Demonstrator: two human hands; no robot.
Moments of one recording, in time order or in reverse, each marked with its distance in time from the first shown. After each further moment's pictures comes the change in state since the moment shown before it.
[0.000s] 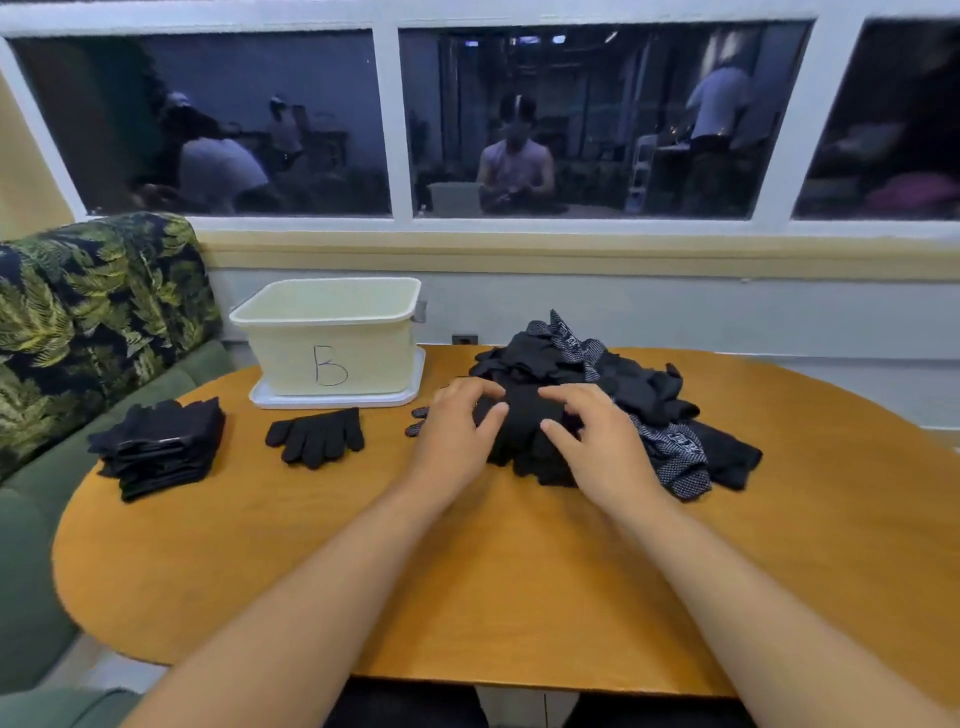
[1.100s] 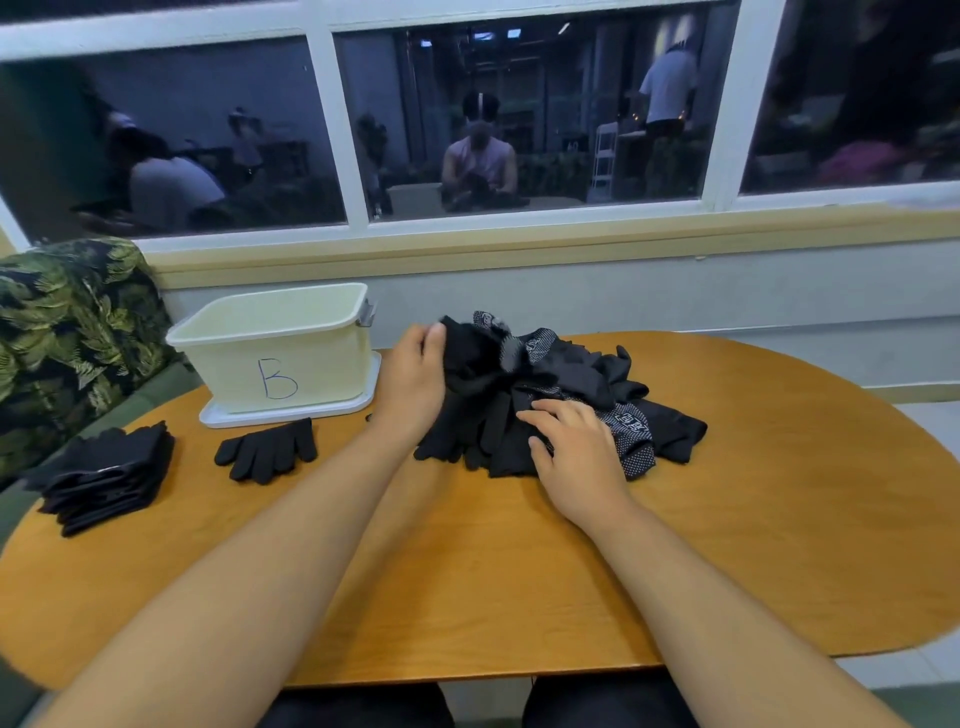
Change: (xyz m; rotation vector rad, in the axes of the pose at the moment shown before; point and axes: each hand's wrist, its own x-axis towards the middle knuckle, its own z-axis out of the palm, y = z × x) left_hand 0.054 0.038 0.007 -0.140 0.067 -0.124; right_hand -0.027 0.059 0.001 -0.294 0.073 -0.003
